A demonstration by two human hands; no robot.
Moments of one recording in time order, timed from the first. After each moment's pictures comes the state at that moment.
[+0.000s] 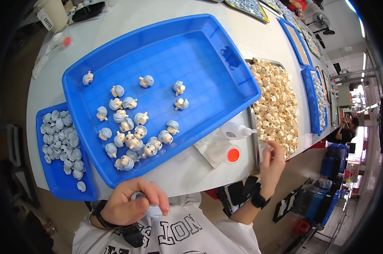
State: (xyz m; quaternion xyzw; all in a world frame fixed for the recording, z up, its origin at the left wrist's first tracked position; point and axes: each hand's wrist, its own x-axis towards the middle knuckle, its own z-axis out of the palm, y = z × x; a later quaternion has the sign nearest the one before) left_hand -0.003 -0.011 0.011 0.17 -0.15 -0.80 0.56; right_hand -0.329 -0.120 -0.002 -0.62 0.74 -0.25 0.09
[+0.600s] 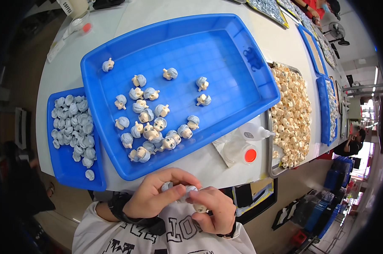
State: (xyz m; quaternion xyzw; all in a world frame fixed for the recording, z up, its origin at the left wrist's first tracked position) left_hand -0.019 -0.014 0.003 0.36 -0.27 -0.75 0.49; right_hand -0.192 -0.046 0.028 -0.75 0.31 -0.32 0.49
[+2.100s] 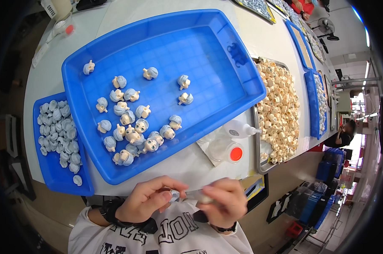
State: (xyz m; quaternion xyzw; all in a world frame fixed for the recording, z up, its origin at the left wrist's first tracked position) left_hand -0.016 -0.013 0.008 0.35 -0.24 -0.81 0.40; right_hand -0.210 -0.055 0.031 -0.74 0.39 -0.41 0.36
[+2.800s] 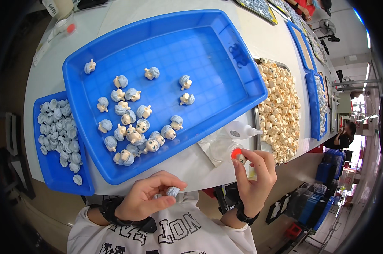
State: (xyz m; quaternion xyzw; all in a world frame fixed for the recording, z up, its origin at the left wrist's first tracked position) left_hand -0.023 -0.013 -0.001 0.34 -0.27 -0.77 0.47; right_hand -0.242 -0.099 0.041 -0.78 0.56 -0.25 0.11
